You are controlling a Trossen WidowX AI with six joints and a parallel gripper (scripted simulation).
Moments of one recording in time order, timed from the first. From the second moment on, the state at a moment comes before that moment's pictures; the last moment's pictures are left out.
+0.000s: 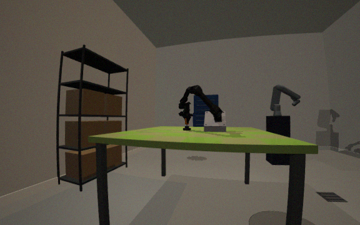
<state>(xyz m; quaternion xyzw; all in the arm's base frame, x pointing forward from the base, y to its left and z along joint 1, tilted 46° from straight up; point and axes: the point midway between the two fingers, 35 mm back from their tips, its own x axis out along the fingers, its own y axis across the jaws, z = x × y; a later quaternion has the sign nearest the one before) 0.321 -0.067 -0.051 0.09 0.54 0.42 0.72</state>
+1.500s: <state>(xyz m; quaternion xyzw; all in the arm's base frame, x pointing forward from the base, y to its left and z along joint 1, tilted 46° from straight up) 0.321 -0.067 -0.049 0.00 0.49 0.48 0.73</state>
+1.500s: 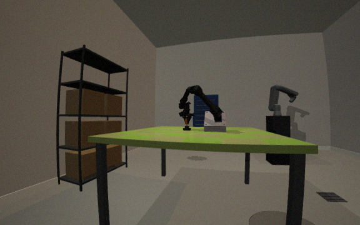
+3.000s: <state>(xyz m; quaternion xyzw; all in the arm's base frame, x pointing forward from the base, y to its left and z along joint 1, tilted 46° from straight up) 0.321 -0.068 -0.049 -0.10 0.41 0.55 0.72</state>
